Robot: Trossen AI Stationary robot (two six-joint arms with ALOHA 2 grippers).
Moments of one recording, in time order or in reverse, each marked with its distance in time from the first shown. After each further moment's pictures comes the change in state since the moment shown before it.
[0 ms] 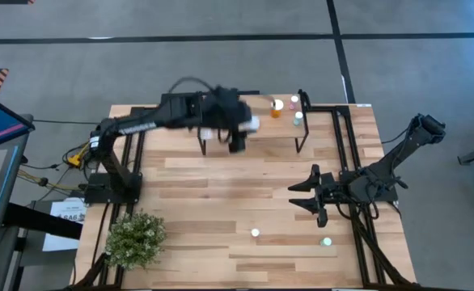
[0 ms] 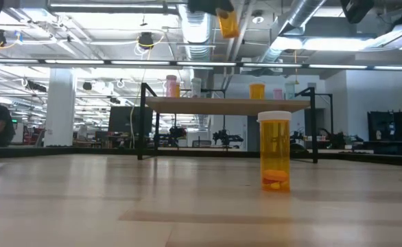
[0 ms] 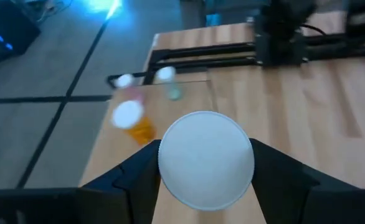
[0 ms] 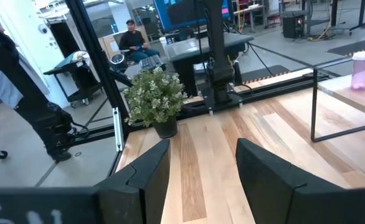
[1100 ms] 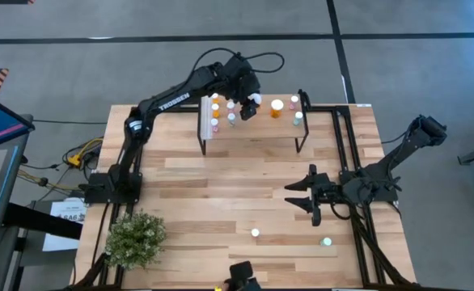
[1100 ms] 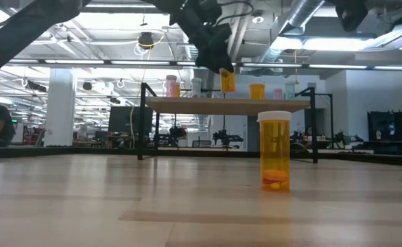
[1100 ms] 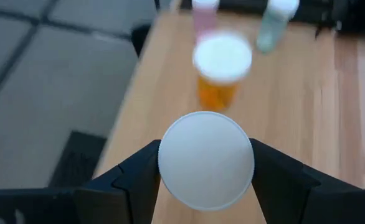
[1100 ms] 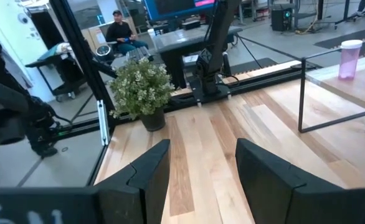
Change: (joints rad) left arm 0.316 0.393 0.346 -0.159 0.231 -0.013; right arm -0.037 0.045 0.000 -0.010 -0.001 0.023
